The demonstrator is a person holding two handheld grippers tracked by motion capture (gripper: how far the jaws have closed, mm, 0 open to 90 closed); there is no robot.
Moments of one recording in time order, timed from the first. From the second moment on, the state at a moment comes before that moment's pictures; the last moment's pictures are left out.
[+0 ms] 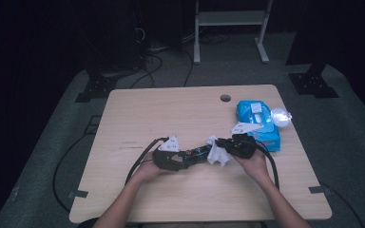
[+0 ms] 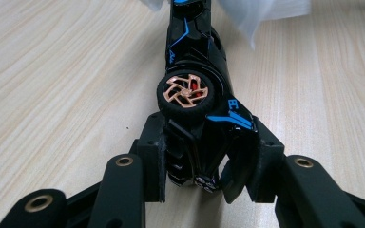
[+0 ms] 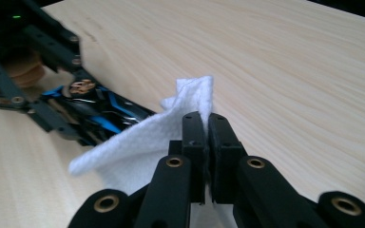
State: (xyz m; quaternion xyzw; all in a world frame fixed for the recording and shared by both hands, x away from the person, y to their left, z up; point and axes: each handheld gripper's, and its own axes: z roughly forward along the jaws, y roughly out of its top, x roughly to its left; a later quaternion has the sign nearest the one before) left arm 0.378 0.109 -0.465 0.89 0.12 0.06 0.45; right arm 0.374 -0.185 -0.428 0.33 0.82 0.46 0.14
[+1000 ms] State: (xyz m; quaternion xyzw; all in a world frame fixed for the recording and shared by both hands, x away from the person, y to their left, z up) left arm 0.379 0.110 -0.466 0.89 0.12 0.06 0.44; right arm 0.372 -0.182 -0.429 0.33 0.82 0.45 0.15
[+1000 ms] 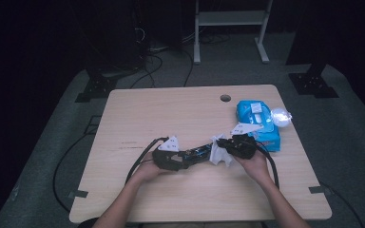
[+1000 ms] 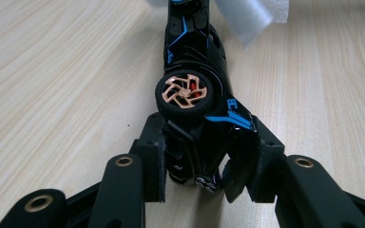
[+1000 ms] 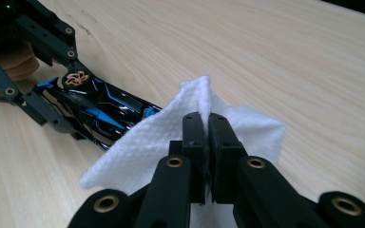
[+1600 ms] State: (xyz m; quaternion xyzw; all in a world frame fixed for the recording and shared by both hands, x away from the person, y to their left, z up) left arm 0.379 0.109 -0.466 0.88 0.13 0.06 0.44; right arm 0.365 -0.099 -0.428 0.26 0.84 0.47 0.09
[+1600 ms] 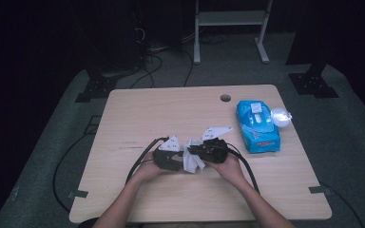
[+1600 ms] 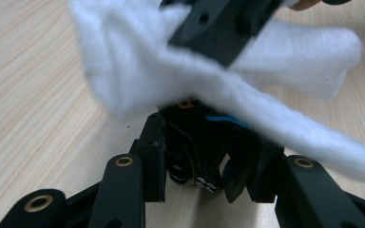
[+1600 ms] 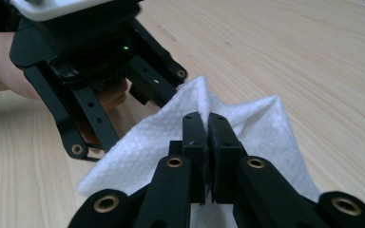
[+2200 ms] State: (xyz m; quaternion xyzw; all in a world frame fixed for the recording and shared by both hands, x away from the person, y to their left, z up) left arm 0.379 0.108 -0.467 0.88 0.12 0.06 0.45; right arm 0.376 -0.183 -0.427 0.34 0.81 0.45 0.13
